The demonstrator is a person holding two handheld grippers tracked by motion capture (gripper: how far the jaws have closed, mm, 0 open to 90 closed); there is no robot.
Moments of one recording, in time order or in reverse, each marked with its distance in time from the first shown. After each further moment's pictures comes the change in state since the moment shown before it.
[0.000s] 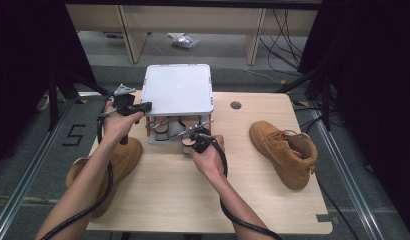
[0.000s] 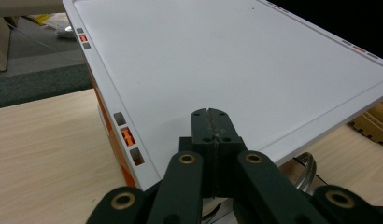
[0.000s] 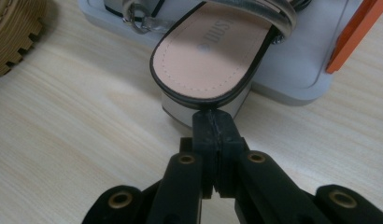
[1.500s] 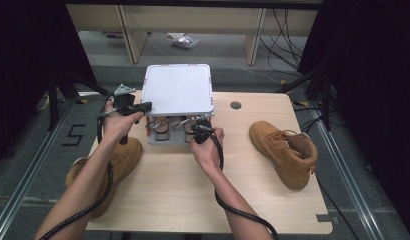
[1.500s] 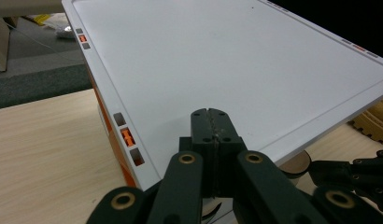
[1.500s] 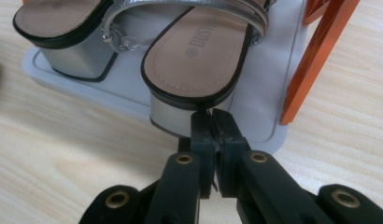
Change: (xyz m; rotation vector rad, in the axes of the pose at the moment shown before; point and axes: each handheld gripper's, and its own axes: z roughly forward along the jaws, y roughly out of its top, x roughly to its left) left arm 0.000 0.001 0.000 0.005 -0.001 0.006; right arm -0.012 0.021 0.018 -0.108 -0.117 0.074
